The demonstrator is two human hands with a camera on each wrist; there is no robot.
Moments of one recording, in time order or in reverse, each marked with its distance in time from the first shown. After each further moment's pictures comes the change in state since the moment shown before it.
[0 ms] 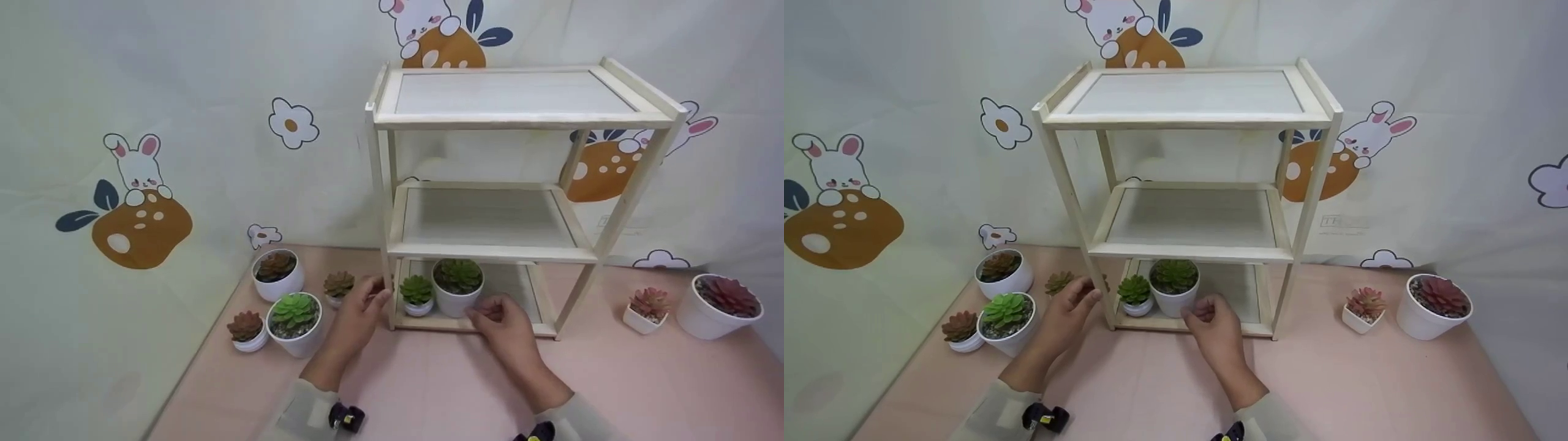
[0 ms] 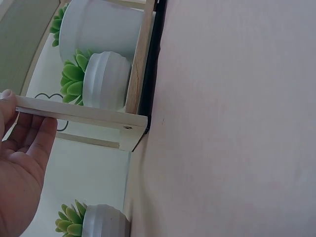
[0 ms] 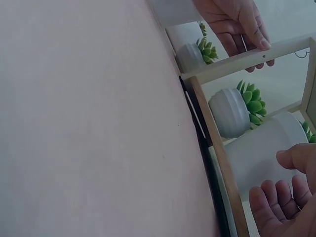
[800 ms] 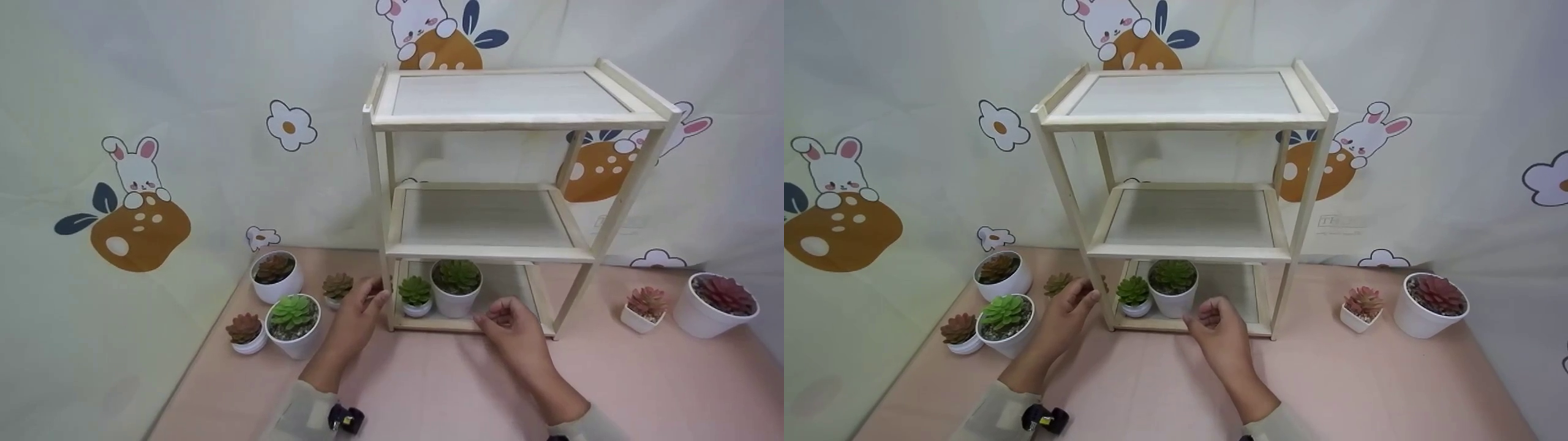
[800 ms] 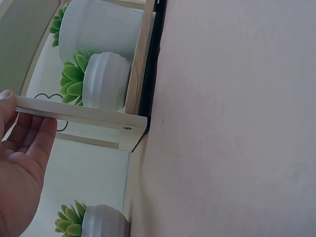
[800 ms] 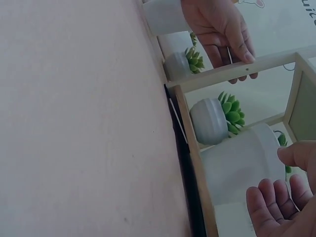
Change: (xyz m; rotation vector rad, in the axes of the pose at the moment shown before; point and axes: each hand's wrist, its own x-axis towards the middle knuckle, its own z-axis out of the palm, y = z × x) left_hand 0.002 -0.003 -0.001 0.016 -0.006 -0.005; right_hand -0.016 -0.016 -0.019 0.009 -0.021 0.013
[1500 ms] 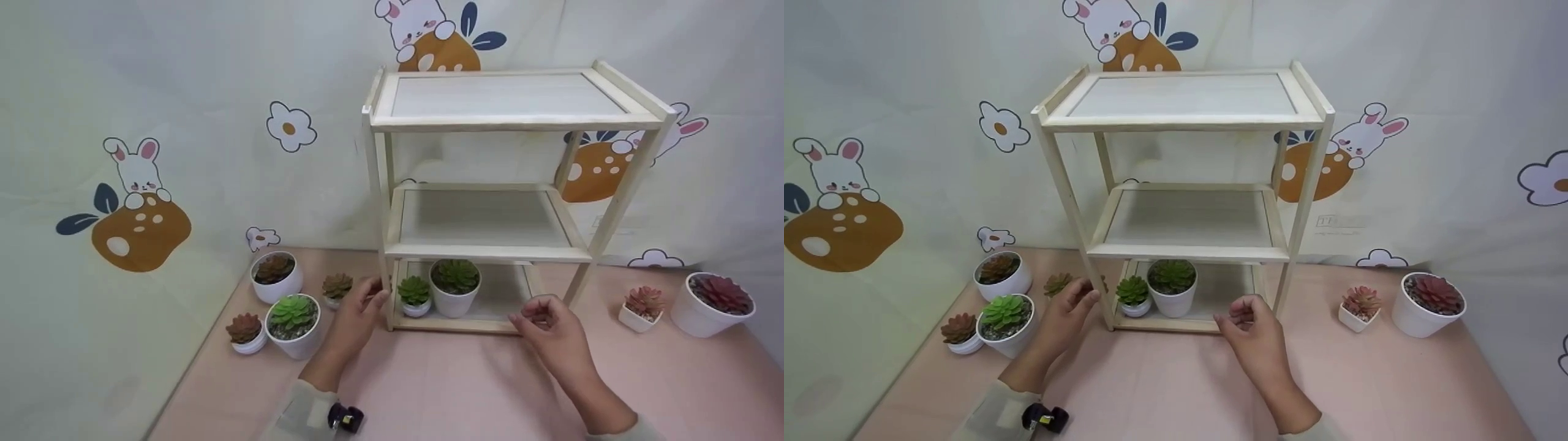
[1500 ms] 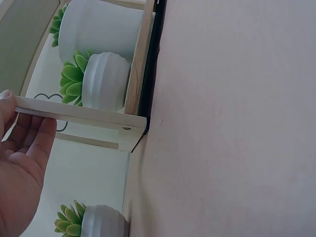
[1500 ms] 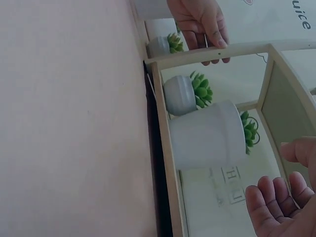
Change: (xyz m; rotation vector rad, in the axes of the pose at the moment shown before) left_hand -0.002 0.001 0.001 -0.011 0.019 -0.006; right_hand -0.008 -0.005 -0.053 0.010 0.043 0.007
